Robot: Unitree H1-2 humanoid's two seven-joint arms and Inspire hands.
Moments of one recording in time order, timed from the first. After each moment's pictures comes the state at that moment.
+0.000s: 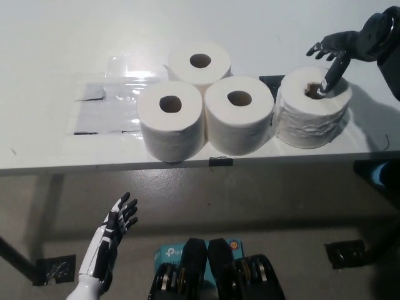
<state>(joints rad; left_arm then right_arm) -0.01 0.12 -0.05 0.09 -0.06 -0.16 -0.11 -1.39 -0.33 0.54 1.36 -0.51 0.09 0.61</state>
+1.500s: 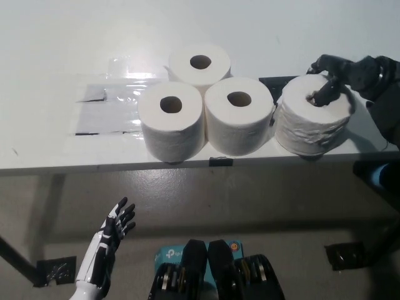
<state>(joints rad) 0.02 0.12 -0.05 0.08 -0.07 -0.17 -0.11 -1.25 -0.31 0.40 1.40 -0.45 0.03 0.31</state>
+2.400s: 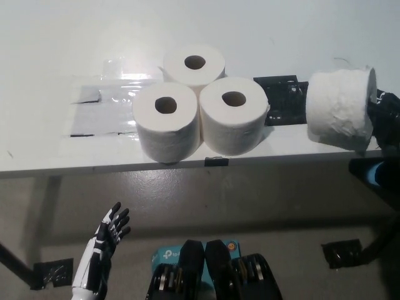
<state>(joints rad) 0.05 0.10 -0.02 0.09 -0.08 -0.19 -0.11 -1.00 -0.35 -0.42 1.40 0.12 0.02 0.34</state>
